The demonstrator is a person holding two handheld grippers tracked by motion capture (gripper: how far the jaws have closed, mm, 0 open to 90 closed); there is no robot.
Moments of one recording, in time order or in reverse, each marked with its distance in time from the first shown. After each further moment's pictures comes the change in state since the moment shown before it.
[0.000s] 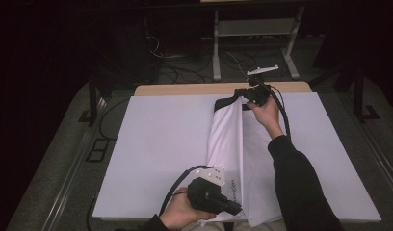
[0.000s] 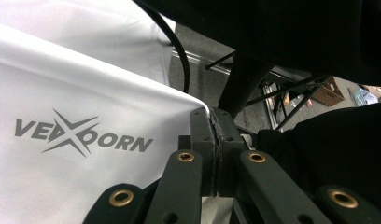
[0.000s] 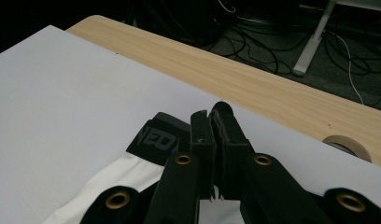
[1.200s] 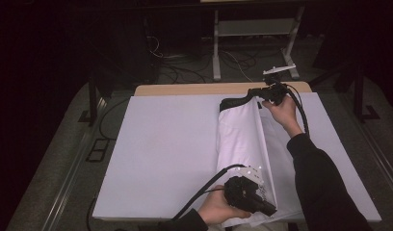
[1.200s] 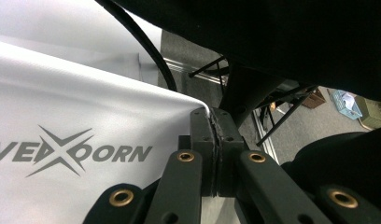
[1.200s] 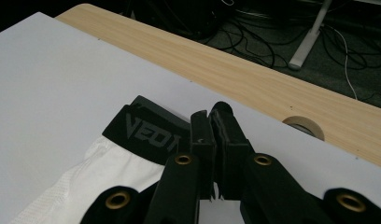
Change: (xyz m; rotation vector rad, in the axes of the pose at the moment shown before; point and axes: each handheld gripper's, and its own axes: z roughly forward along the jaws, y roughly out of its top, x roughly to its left) left arm 0.014 0.040 0.075 -0.006 -0.090 0.003; right arm -0.046 -0.011 -0.021 0.024 0.017 -0.012
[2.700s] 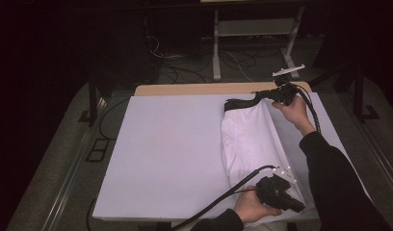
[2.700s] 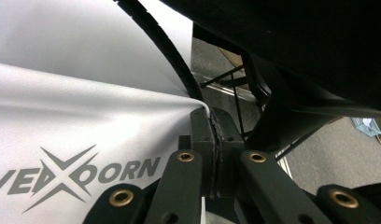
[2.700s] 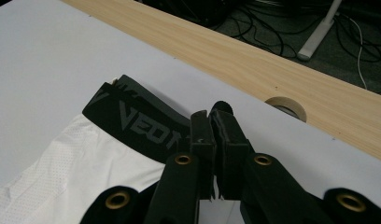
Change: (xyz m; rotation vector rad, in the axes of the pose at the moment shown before) left arm 0.033 0.024 0.081 -0.017 0.037 -0.031; right arm -0.041 -0.015 -0.001 0.043 0.054 -0.027
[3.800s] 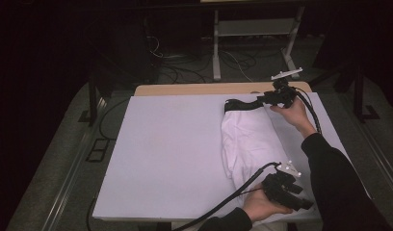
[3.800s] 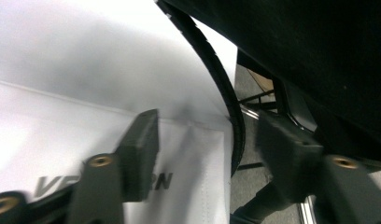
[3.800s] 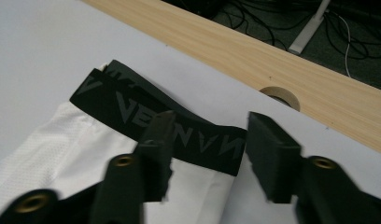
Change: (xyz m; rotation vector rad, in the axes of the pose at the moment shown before) left arm 0.010 0.007 0.014 -0.076 0.140 -0.088; right arm 0.003 -0.008 0.004 0.025 -0.042 -0.024
